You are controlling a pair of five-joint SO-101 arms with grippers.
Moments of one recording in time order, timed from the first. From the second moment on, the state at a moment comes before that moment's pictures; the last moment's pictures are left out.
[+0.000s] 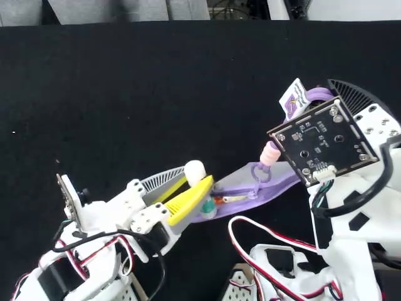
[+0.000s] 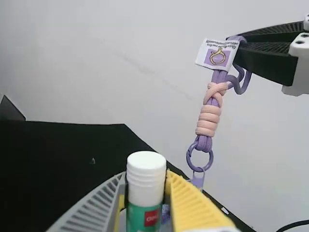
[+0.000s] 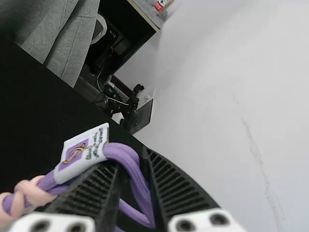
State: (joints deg) left arm 45.8 -104.8 67.6 40.0 26.2; right arm 5.8 -35.0 -42.5 99.5 45.8
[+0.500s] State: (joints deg) left arm 43.4 -103.3 95.5 -11.6 19.8; right arm 5.8 -35.0 -42.5 99.5 45.8
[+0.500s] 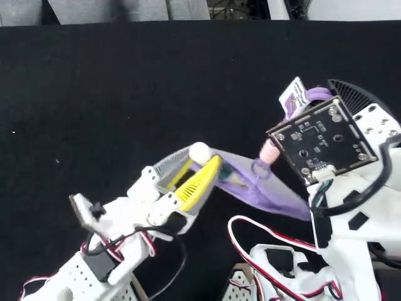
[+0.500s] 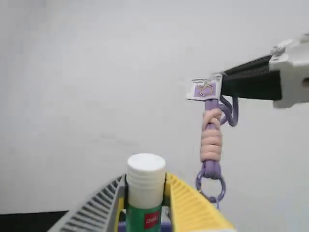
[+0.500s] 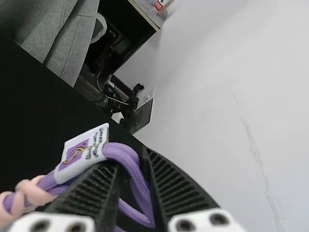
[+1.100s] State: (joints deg) left arm 49.5 -66.7 78.0 -20.4 28.0; right arm 5.8 -35.0 -42.5 99.5 45.8
